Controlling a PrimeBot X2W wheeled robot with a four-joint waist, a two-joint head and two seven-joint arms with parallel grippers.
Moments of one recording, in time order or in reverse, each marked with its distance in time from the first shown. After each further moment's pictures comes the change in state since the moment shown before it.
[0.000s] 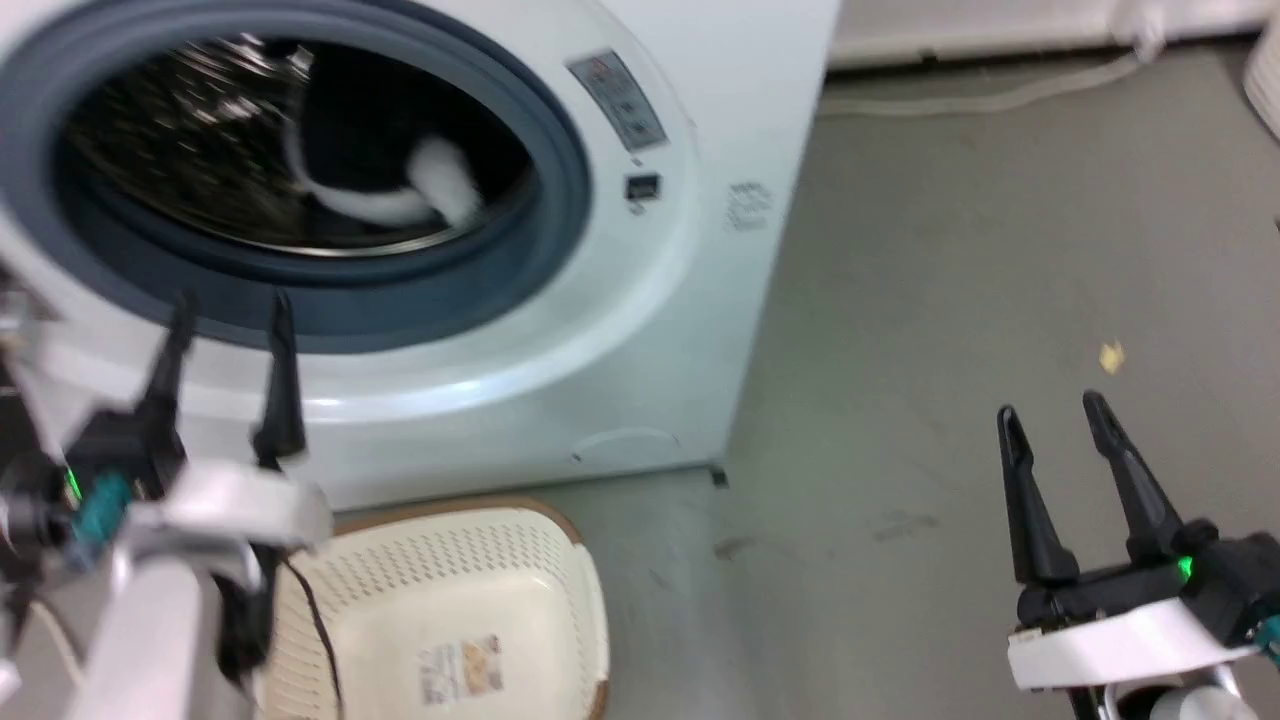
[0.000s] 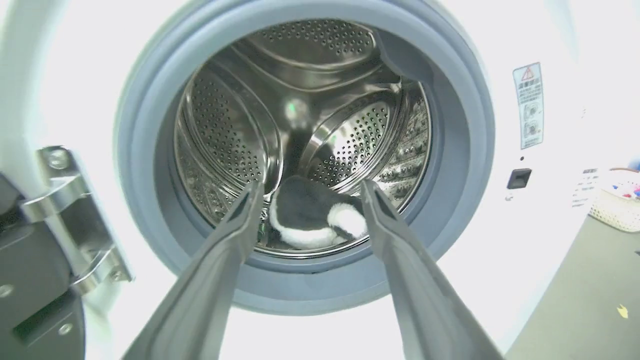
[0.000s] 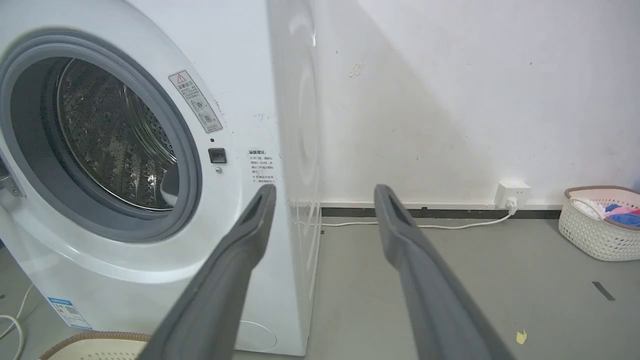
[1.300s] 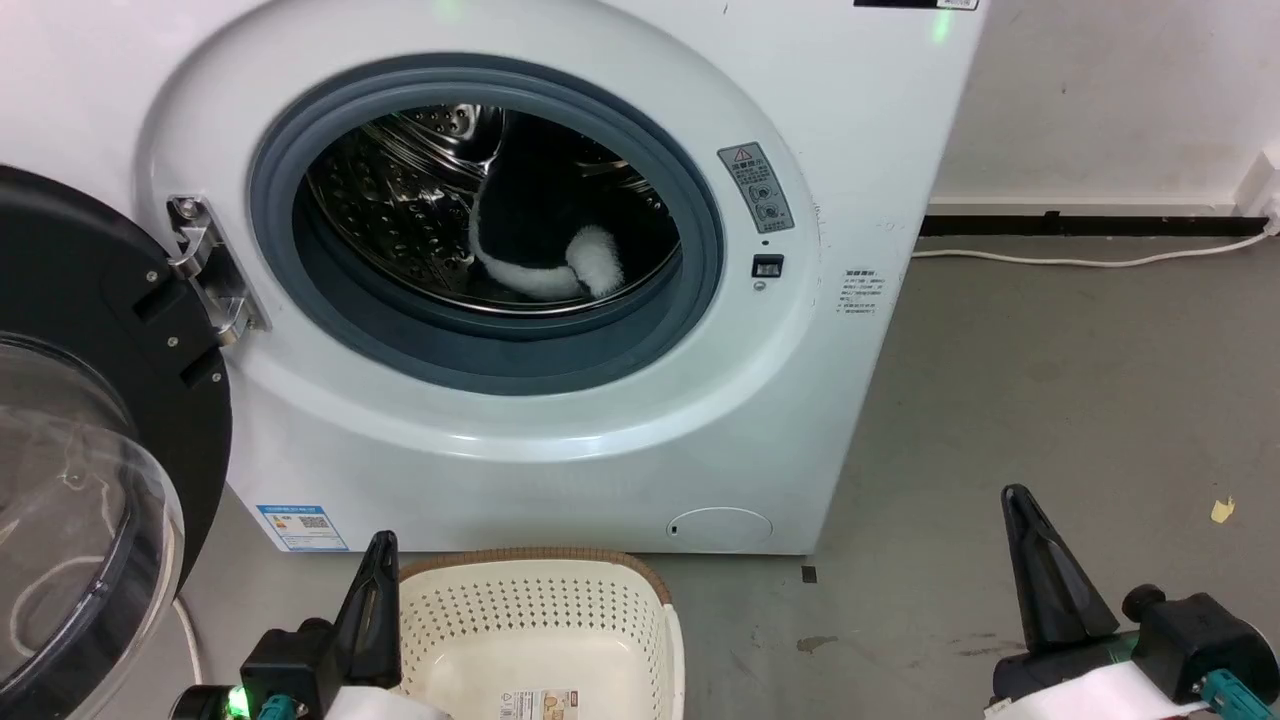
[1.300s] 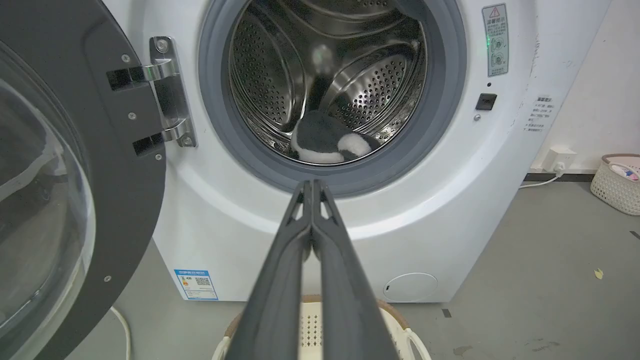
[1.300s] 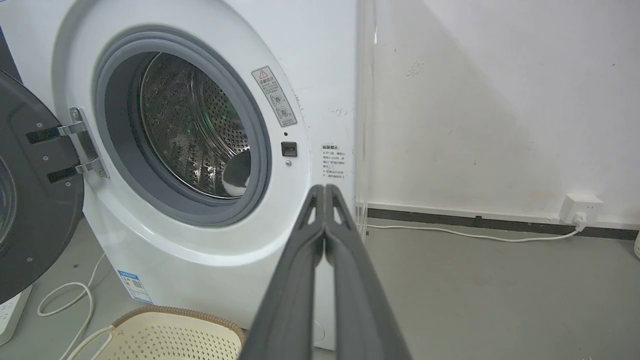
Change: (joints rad) left arm 0.414 -0.236 -0.004 -0.146 0.135 -0.001 0.002; right arm 0.106 0.000 0.036 0.050 -0.024 0.000 0.001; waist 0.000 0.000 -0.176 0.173
